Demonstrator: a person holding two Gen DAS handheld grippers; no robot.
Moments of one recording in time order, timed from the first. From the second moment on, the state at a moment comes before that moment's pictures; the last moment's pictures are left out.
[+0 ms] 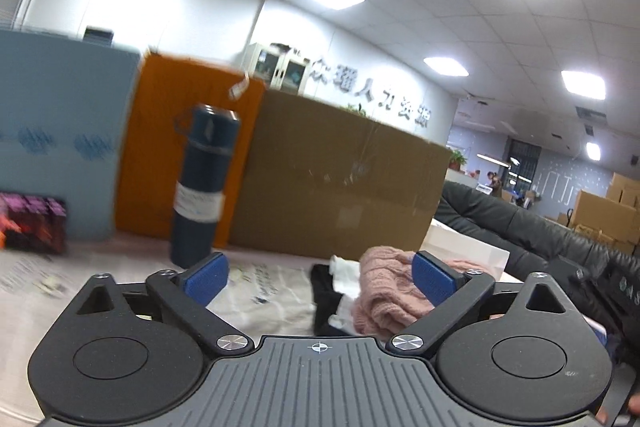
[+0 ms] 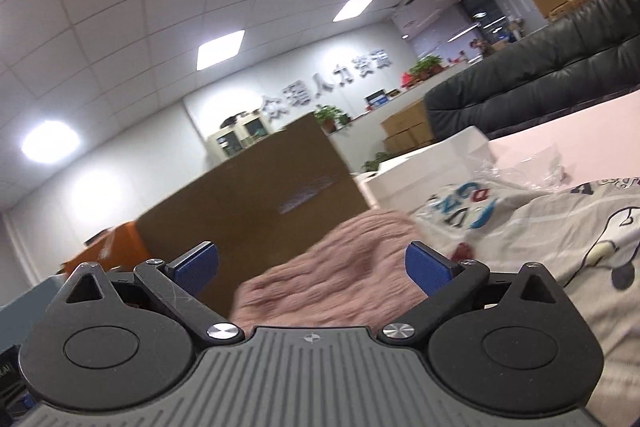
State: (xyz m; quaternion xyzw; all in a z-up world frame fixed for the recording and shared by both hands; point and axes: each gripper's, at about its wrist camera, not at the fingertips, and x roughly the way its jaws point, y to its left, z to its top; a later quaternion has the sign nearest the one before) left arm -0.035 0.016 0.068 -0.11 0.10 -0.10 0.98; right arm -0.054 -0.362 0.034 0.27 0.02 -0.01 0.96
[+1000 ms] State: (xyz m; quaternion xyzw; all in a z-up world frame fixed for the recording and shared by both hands) left arm -0.031 0.045 0.015 -0.04 0.03 -0.13 0.99; right arm -0.042 -0.239 0.004 0.07 0.03 -0.17 0.98
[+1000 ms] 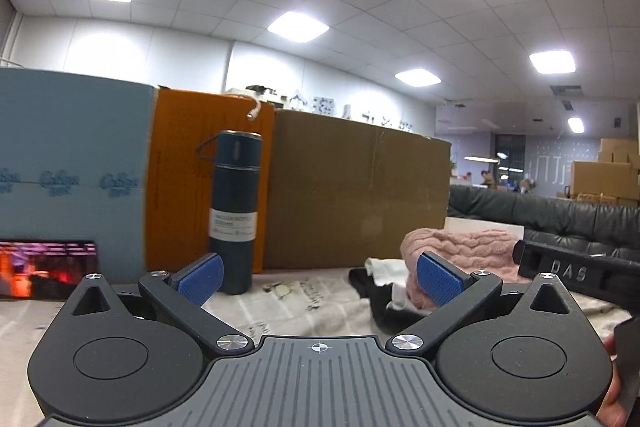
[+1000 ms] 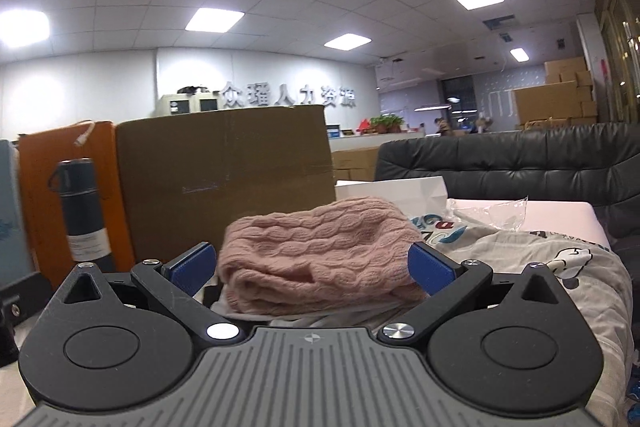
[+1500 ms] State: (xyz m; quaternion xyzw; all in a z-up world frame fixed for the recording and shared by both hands) left arm -0.038 0.044 0.002 -0.01 -0.04 -0.09 1.00; right arm -0.024 -0.225 -0.017 0.03 0.00 -0.18 0.98
